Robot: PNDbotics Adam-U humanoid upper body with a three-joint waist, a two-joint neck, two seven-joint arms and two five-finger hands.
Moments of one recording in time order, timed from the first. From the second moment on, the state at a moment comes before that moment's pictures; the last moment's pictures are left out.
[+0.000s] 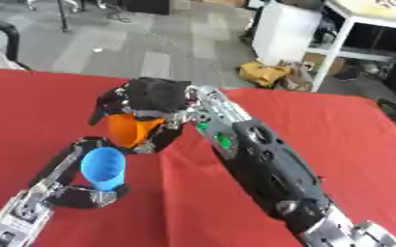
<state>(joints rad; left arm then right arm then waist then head) -0.73 0.09 -0.29 -1.13 -0.21 -0.48 -0.26 -0.96 -0.30 0.35 -1.26 0.91 -0.81 0.22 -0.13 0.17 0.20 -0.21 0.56</state>
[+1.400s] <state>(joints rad) -0.73 0.09 -0.28 -1.12 -0.21 -0.47 -0.29 -0.96 -0.31 0.38 -1.31 1.29 -0.82 -0.07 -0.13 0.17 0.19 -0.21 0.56</state>
